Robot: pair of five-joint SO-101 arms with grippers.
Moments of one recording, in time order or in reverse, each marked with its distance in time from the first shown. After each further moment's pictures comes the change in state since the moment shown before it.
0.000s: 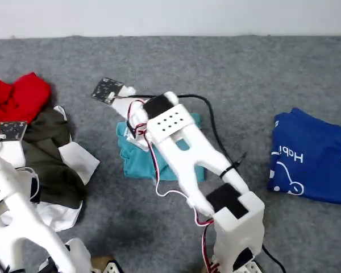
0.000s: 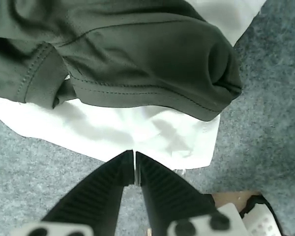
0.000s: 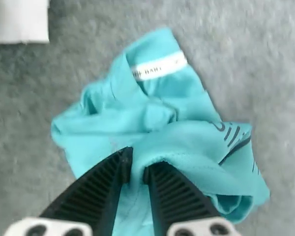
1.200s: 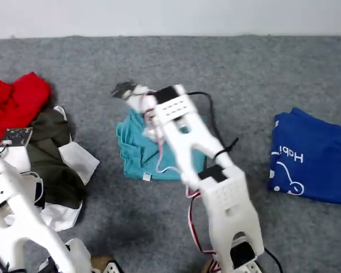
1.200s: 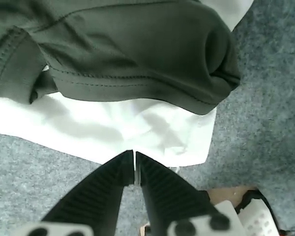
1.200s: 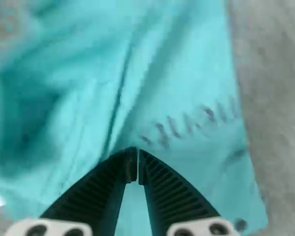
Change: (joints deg) left arm 0.0 0.0 5.0 -1.8 0.0; right arm 5.2 21.6 -18.2 6.1 7.8
